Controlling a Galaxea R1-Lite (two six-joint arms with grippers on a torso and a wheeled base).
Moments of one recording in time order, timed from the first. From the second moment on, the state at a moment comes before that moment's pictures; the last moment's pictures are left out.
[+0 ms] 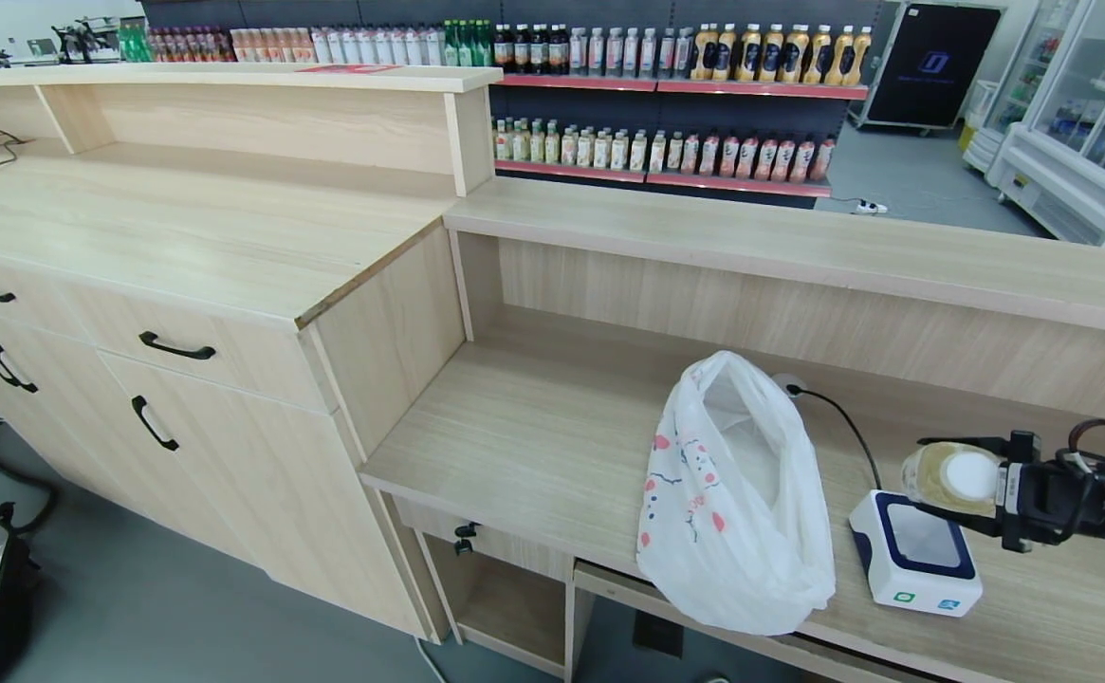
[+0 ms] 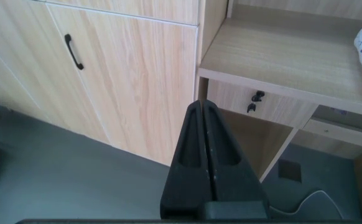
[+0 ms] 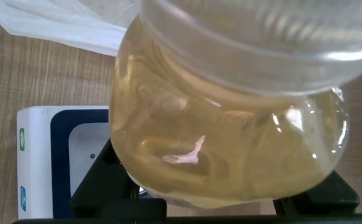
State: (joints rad) left arm 0.00 0.00 0.00 0.00 0.01 0.01; right arm -0.42 1.91 -0.69 -0.50 0.96 -1.70
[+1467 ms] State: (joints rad) left arm 0.00 0.00 0.00 0.00 0.01 0.01; right arm -0.36 1.51 -0.68 -0.56 0.28 -0.26
